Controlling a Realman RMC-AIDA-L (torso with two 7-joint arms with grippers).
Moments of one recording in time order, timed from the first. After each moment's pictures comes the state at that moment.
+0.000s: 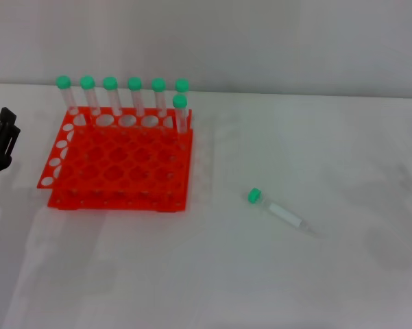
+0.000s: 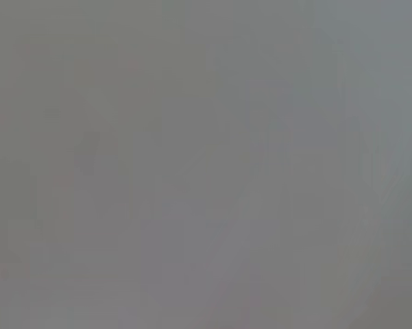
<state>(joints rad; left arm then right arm) -0.33 -2.10 -1.40 -0.18 -0.38 -1.28 2.63 0.42 2.01 -0.62 -0.18 2.02 1.34 -2.26</state>
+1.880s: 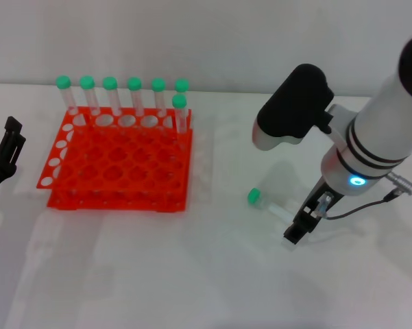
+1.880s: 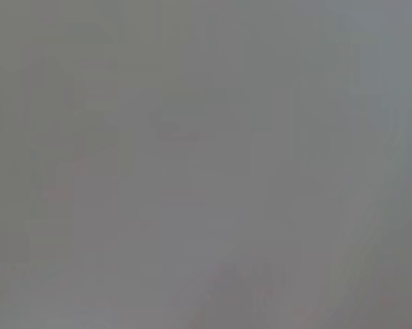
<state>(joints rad) -0.31 -2.10 -1.34 -0.18 -0.42 -1.27 2.63 0.92 2.03 -1.82 -1.11 0.56 1.35 -0.30</state>
